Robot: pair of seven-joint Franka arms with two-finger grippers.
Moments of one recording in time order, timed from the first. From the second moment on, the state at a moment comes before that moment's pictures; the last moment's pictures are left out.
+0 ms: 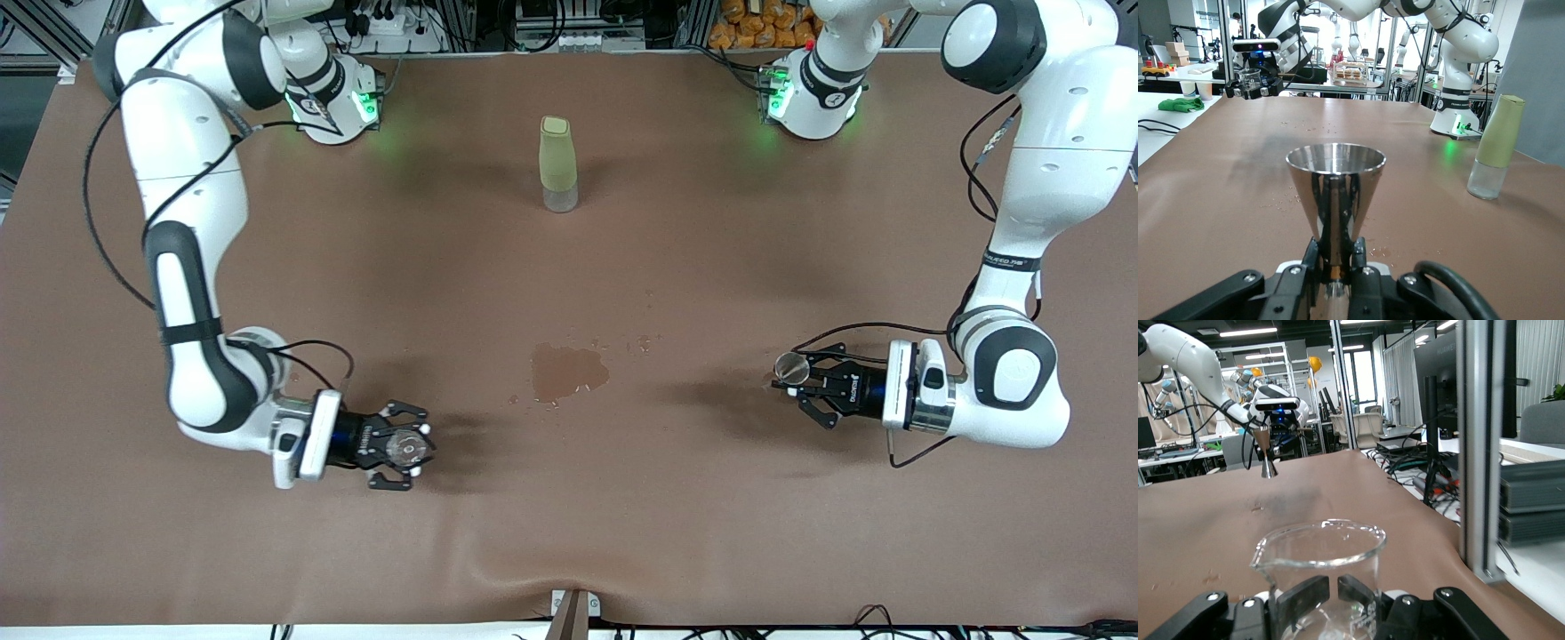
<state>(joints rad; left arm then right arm) 0.28 0.87 -0.29 -1.38 -0.96 1.59 2.14 0.19 0.92 -0.05 -1.32 1.67 1.91 -2.11</state>
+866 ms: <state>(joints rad) 0.29 0.86 -0.29 -1.38 -0.91 1.58 2.13 0.33 0.89 -0.05 -1.29 1.78 1.97 -2.03</state>
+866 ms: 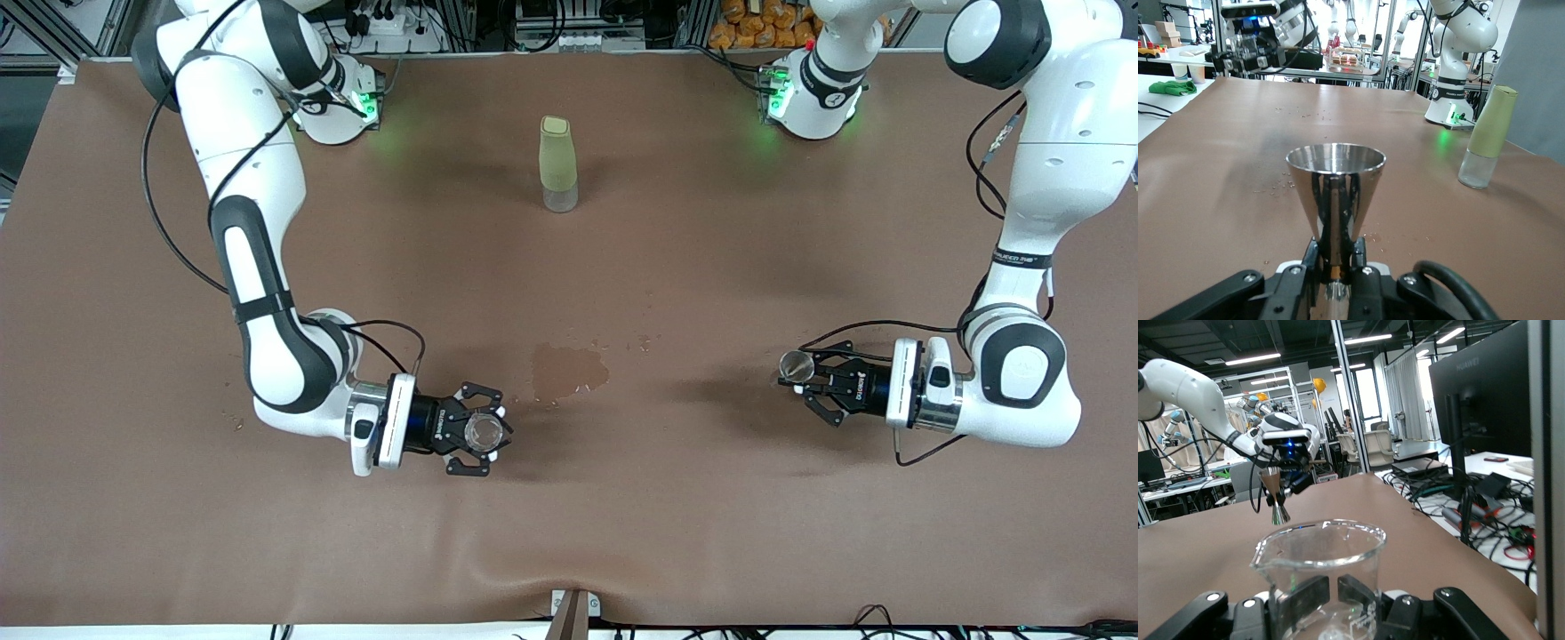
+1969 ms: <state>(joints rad) -0.05 0.91 -0.30 -1.39 -1.30 2.01 2.15 0.41 0.87 -0.03 -1.29 1.90 1.98 -2.03</state>
